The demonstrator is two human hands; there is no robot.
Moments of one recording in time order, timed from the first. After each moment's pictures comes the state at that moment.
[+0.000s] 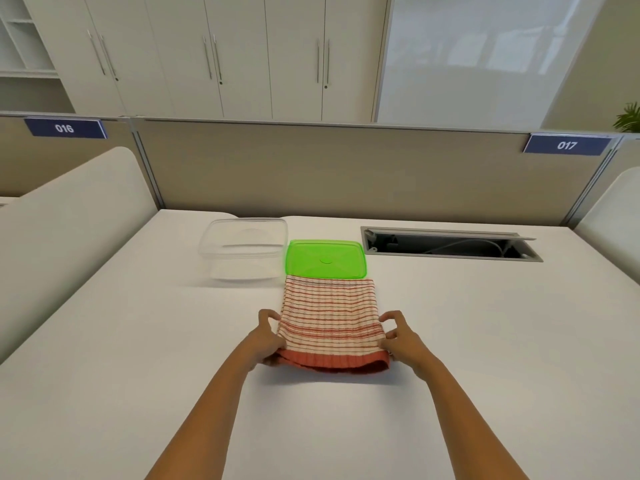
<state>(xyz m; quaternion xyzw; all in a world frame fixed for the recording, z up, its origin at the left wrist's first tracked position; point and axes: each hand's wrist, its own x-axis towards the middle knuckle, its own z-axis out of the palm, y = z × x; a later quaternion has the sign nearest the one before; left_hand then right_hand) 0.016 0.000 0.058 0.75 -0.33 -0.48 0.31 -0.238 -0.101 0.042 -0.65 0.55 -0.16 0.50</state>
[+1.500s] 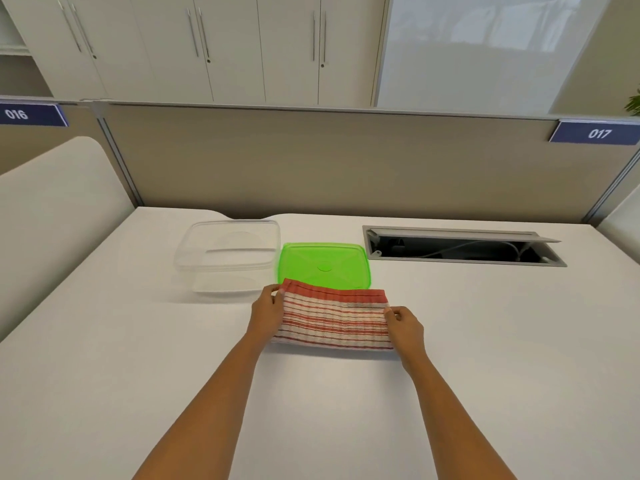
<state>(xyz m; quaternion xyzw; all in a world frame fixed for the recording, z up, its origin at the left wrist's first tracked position) 0.044 -0.109 0.030 0.77 -0.37 -0.27 0.44 -0.193 -0.175 0.018 -0.56 0.64 -0.34 0.41</state>
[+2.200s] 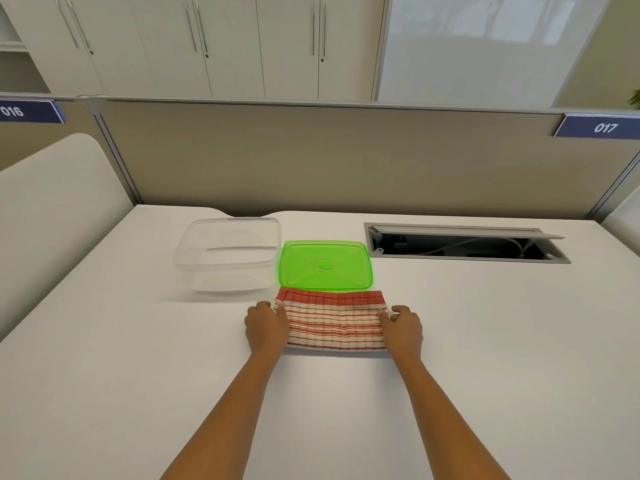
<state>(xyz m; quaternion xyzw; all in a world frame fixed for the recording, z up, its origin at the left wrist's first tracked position) 0.024 -0.098 0.024 0.88 -0.28 -0.18 0.33 -0.180 -0.169 0.017 -0.59 0.69 -0.28 0.31</state>
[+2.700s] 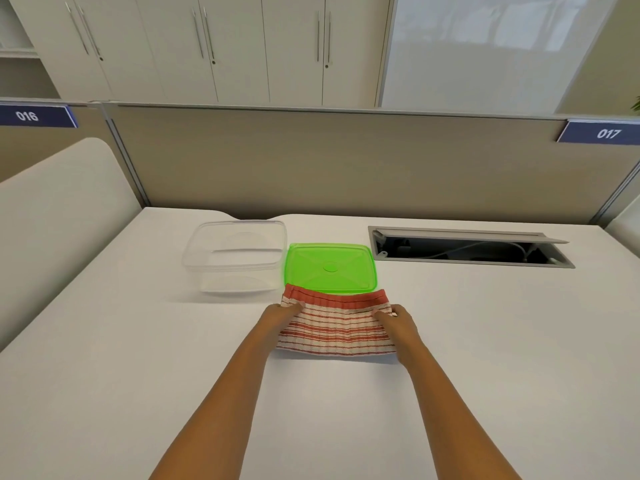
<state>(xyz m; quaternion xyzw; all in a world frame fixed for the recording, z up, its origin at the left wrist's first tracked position) 0.039 -0.103 0.042 0.72 -0.20 -0.50 0.43 -0.173 -0.171 0.033 -0.50 0.64 -0.27 0.53</state>
